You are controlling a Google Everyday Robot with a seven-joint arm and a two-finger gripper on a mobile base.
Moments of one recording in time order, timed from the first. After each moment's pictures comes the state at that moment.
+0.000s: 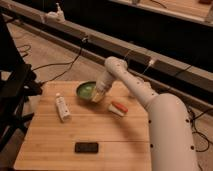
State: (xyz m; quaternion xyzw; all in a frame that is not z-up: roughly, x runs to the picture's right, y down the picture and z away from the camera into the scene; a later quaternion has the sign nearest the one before) arm -0.024 0.069 0.883 -0.42 -0.27 0.04 0.87
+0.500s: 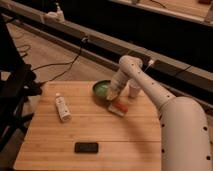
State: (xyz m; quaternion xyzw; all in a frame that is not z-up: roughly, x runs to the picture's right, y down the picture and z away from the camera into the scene) arm 0.040 0.044 0.894 -0.39 -0.21 0.08 0.89
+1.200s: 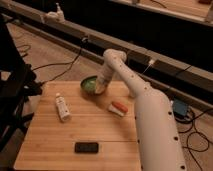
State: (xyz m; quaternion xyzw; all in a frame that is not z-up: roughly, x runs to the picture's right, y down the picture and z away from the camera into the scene) arm -0.054 0.019 0.912 -0.39 -0.25 0.00 0.89
